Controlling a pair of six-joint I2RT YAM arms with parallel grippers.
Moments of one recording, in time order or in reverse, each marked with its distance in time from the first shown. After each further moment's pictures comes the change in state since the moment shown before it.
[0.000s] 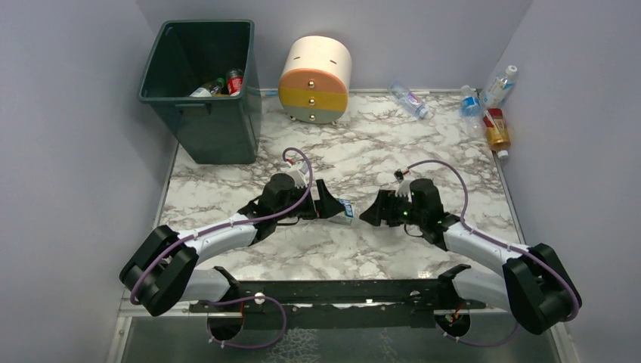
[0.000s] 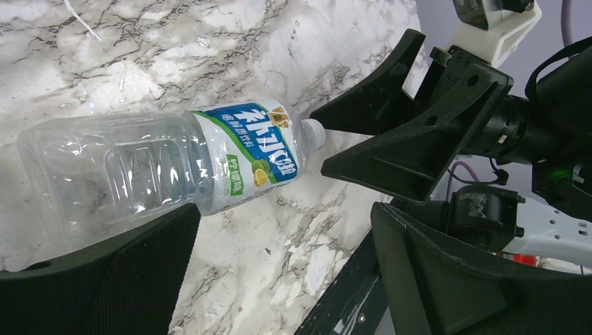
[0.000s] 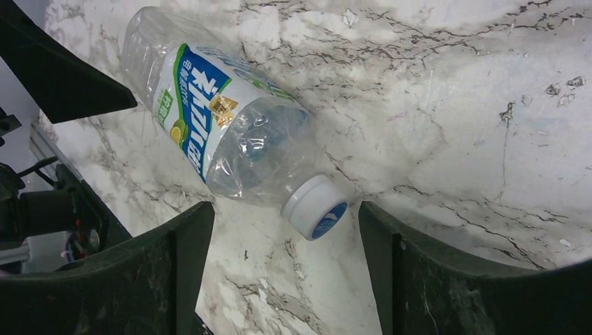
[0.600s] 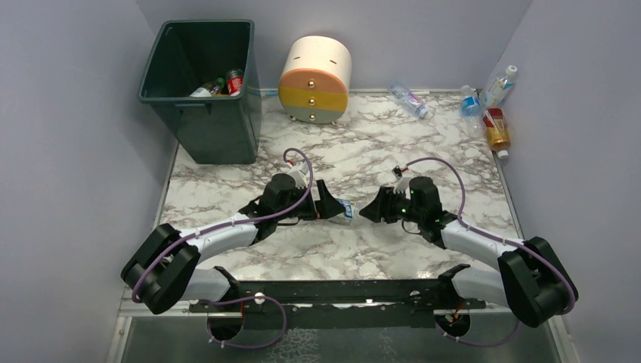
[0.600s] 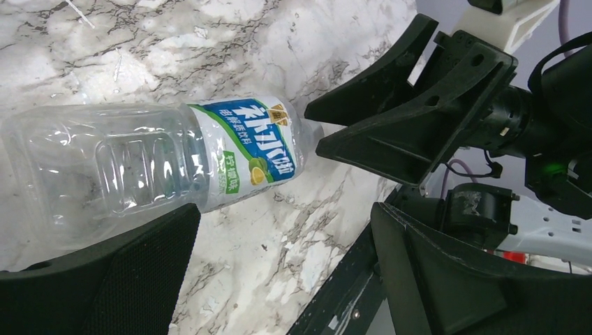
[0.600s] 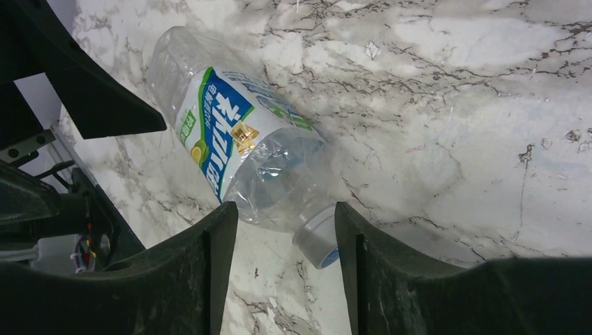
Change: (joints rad) left arm 0.000 0.007 0.000 0.000 0.015 -0.024; right arm 0.000 0.054 0.010 0.104 -0.024 0.002
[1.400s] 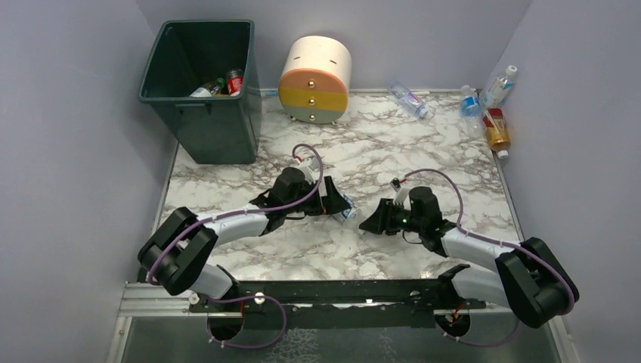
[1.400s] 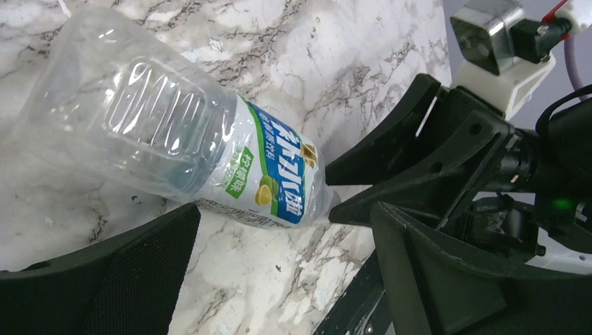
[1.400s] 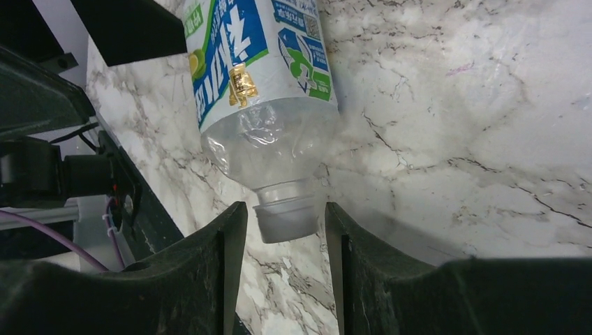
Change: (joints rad) left arm 0.000 0.129 0.069 0.000 -0.002 0.026; right arm 0.014 -0.032 -0.107 0.054 -0.090 0.078
